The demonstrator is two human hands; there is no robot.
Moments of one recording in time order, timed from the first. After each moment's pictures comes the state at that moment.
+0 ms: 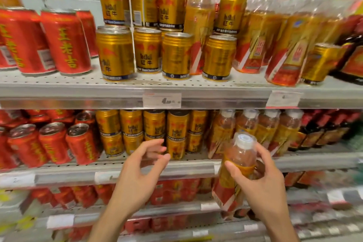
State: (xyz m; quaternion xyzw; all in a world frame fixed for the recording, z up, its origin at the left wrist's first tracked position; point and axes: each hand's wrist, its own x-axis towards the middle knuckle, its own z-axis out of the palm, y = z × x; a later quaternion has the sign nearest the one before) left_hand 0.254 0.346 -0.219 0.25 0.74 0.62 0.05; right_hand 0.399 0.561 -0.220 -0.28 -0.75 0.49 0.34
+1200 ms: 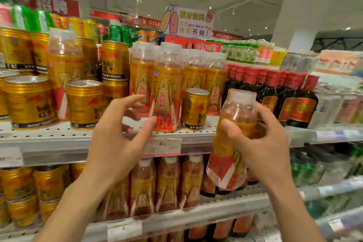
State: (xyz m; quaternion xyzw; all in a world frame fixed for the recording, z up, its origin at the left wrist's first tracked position) left_hand 0.305 0.598 -0.079 0.39 0.70 0.55 -0.24; right_hand 0.472 0.797 -0.060 -0.18 -0.78 0.34 0.50
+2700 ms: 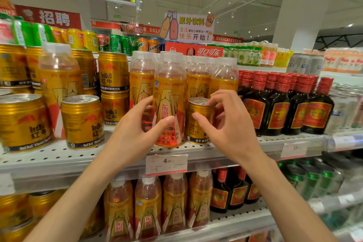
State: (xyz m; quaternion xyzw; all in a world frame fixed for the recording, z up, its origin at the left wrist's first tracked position) left_hand 0.256 0.633 -0.058 0.41 0.75 0.50 -0.12; right_hand 0.376 0.827 -0.050 -0.04 -0.85 0.10 0.51
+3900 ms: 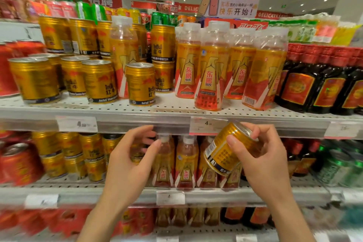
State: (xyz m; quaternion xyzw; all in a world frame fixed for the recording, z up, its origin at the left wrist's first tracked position) left_hand 0.319 0.516 -0.156 0.27 0.71 0.64 -0.13; right_hand 0.443 0.727 -0.125 -0.11 -0.74 0.53 0.41
